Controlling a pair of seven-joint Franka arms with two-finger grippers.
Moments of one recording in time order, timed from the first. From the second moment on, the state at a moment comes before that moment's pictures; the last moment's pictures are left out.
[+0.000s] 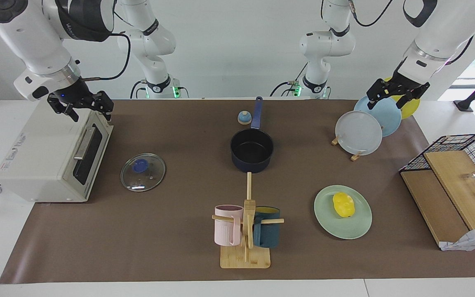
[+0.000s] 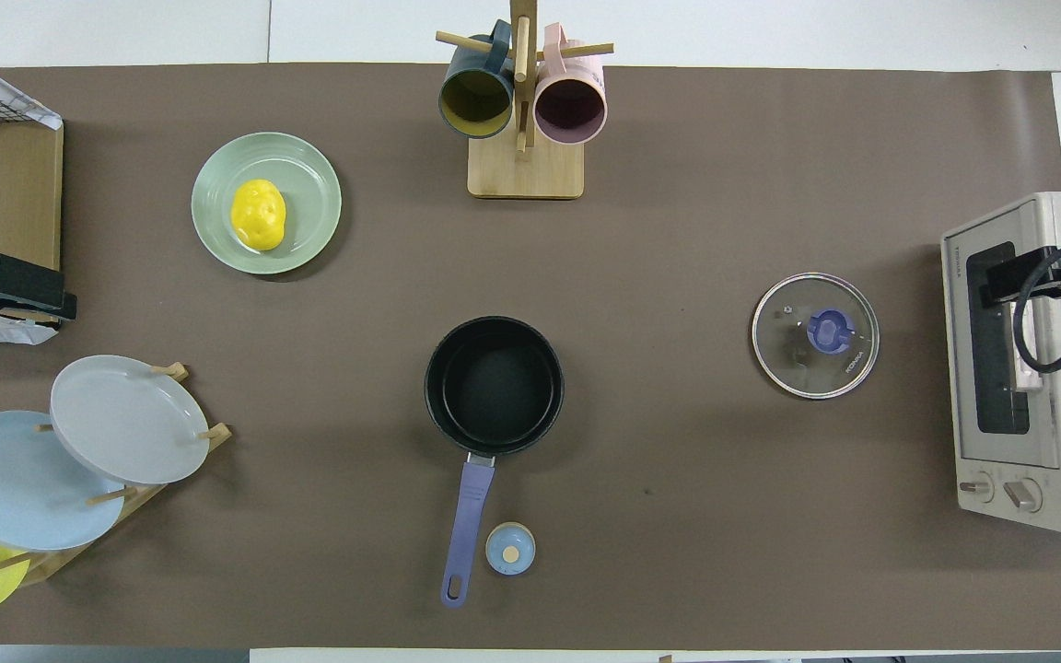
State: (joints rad) left arm -0.07 -0.04 0.01 -1.59 -0.03 1.49 -0.03; right arm -0.01 0.01 -0.07 -1.62 -0.02 1.55 -0.10
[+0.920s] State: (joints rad) left arm -0.08 0.06 -0.01 -1.58 -0.03 1.64 -0.03; right arm -0.01 0.01 -0.07 -1.62 -0.02 1.56 -0.10
